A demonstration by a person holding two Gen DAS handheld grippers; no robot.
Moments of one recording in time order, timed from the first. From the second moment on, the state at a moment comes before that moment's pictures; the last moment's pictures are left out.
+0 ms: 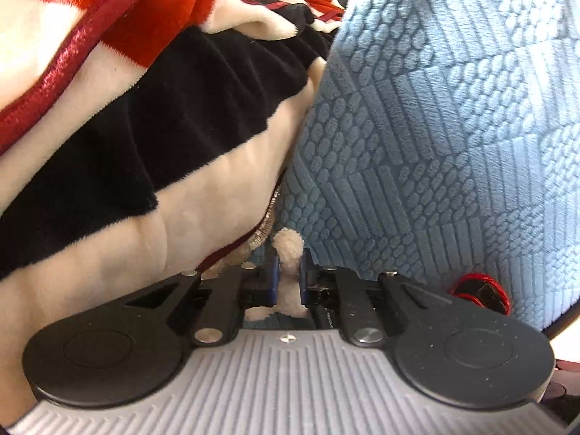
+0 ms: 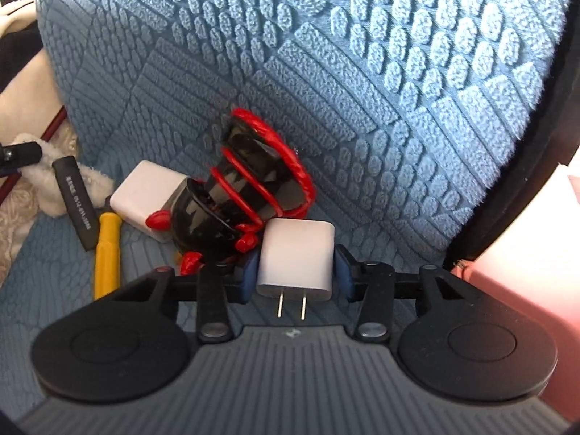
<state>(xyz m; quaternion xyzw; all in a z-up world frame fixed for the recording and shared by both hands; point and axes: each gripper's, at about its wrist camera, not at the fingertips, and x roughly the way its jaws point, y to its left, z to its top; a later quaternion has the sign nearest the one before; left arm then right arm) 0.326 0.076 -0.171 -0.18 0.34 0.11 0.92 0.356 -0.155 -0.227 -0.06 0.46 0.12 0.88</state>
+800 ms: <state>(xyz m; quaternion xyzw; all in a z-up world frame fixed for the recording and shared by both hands) 0.227 0.060 -0.159 -0.18 0.36 0.03 0.91 0.238 -0.146 -0.201 -0.07 0.50 0.11 0.86</state>
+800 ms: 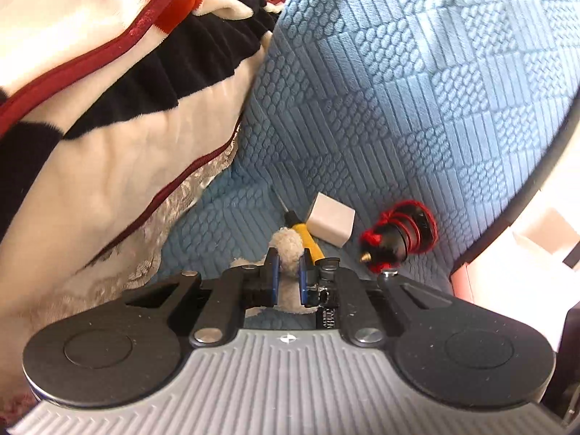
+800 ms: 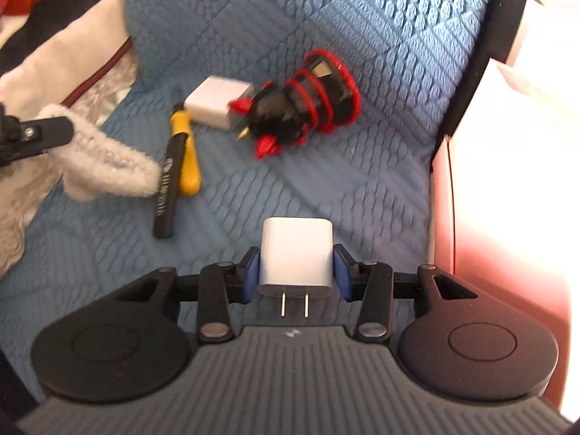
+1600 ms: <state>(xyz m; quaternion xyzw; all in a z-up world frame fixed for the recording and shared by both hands) 0.155 0.023 -0.172 -0.19 0.43 -0.03 0.88 0.131 -0.136 -0.169 -0.12 0.46 0.12 0.87</state>
